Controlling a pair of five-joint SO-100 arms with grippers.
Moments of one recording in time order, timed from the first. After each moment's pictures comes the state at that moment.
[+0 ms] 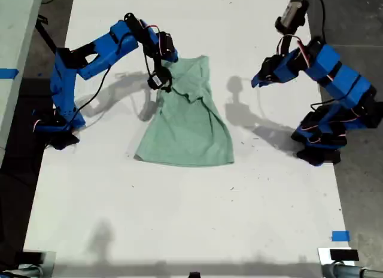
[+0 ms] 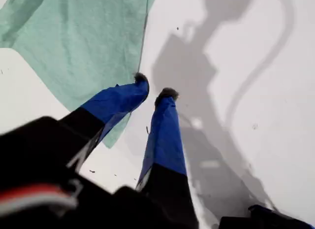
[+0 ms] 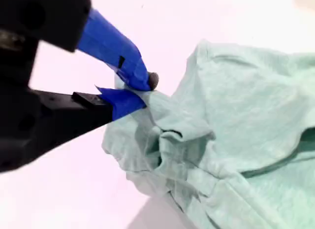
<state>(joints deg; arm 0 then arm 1) -41.3 54.4 45.5 71.4 36.9 35.2 127.3 106.2 81.3 -37.8</state>
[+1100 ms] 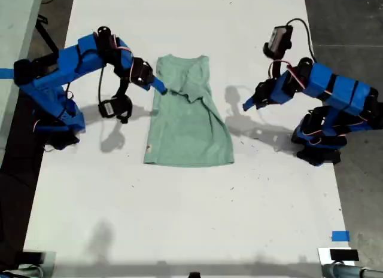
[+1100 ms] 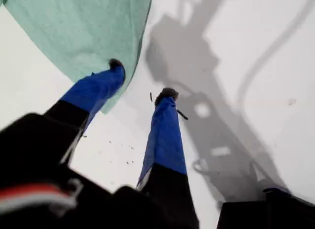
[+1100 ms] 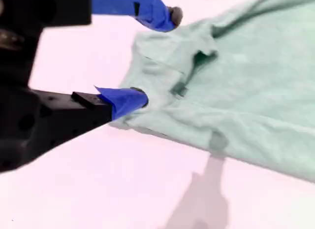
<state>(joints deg) -22.4 97.8 85.5 86.0 36.2 20.7 132.8 123.1 76.6 -31.7</state>
